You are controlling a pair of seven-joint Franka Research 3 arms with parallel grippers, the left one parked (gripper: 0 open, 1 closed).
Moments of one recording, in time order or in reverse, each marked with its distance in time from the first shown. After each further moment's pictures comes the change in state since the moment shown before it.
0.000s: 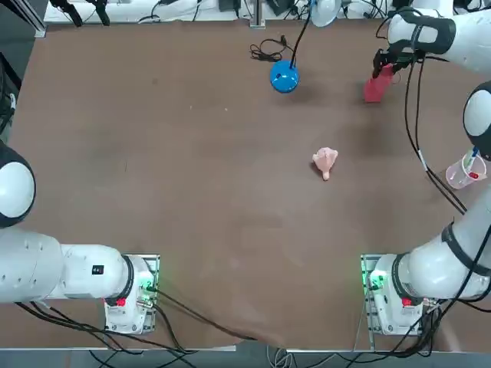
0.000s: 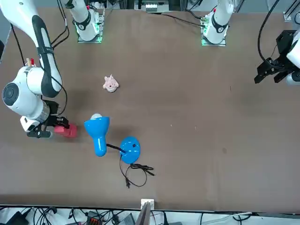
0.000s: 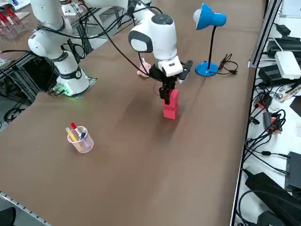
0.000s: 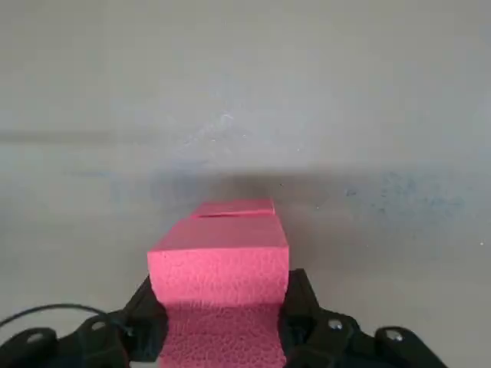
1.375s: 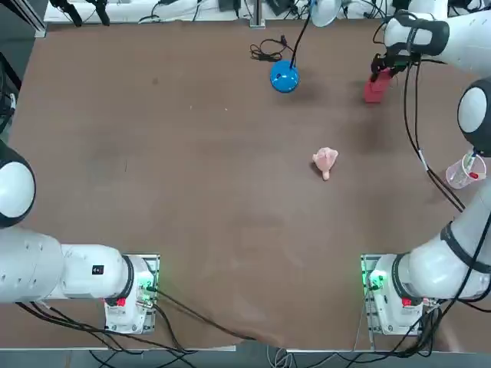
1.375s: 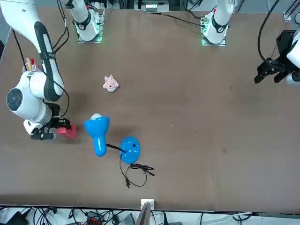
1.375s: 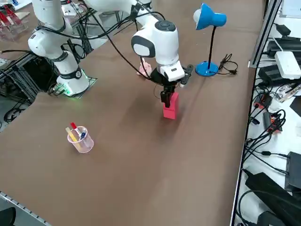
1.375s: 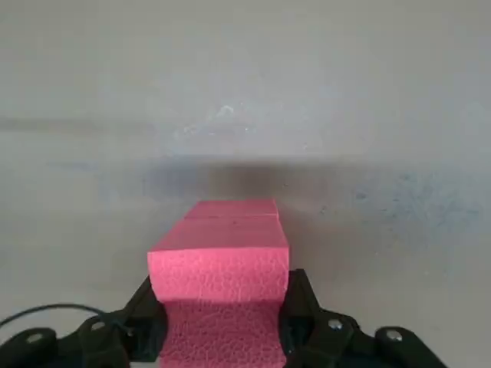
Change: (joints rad) arm 0.000 0.051 0.001 0.024 0.000 -0.002 -0.027
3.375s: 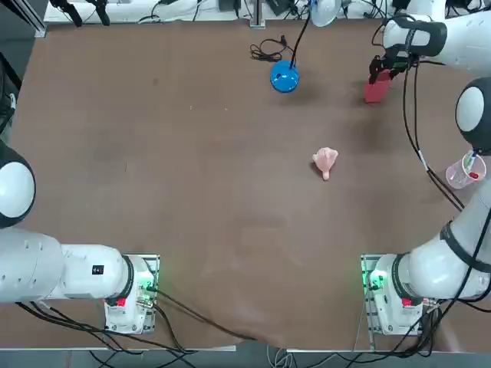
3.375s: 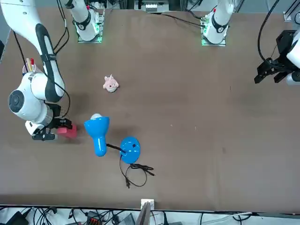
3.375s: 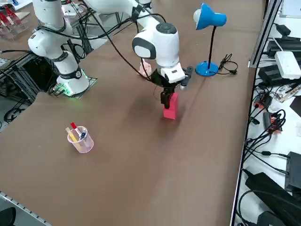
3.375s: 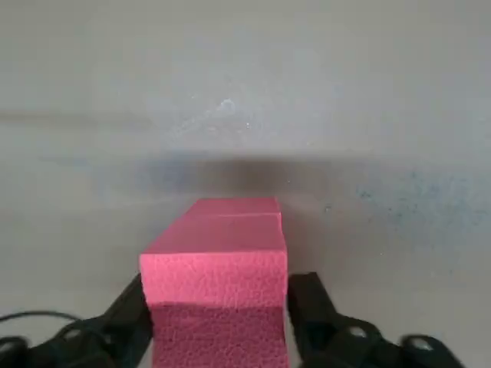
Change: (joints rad) arm 0.000 0.018 0.000 0.006 0.000 -0.003 -0.006
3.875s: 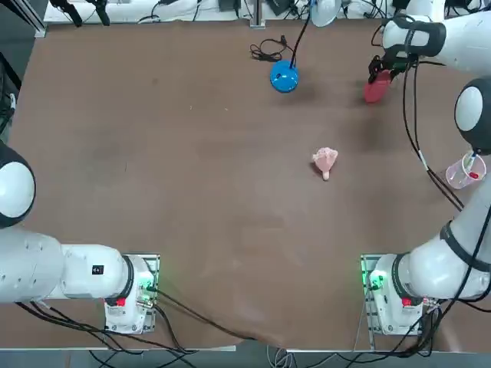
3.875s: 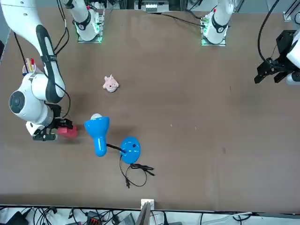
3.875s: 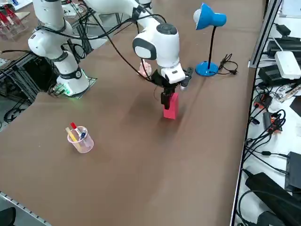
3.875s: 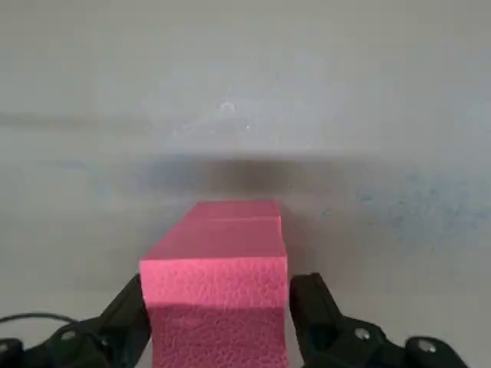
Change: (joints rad) arm 0.000 0.001 0.000 0.009 0.000 0.001 0.000
